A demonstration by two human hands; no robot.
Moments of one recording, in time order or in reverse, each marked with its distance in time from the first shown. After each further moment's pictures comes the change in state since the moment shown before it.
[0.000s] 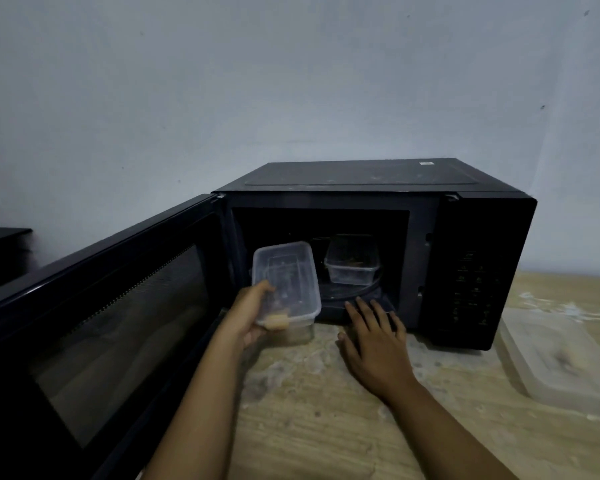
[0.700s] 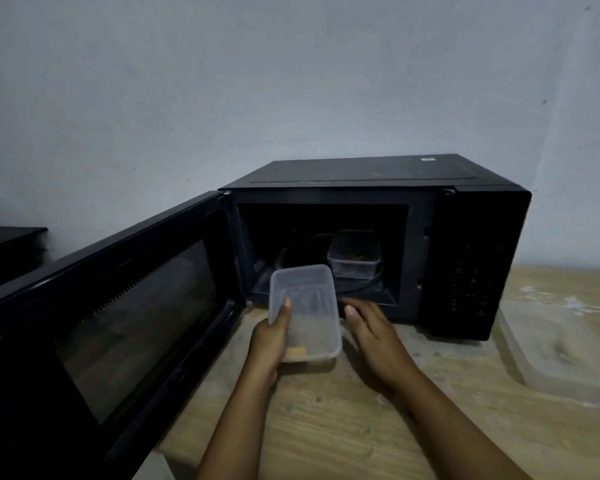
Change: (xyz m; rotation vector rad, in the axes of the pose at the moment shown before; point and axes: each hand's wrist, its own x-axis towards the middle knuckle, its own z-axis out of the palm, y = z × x) left_hand -0.042 -0.064 0.019 0.195 0.193 0.138; right_hand -0.012 -0.021 -0.041 0.878 -0.087 0.142
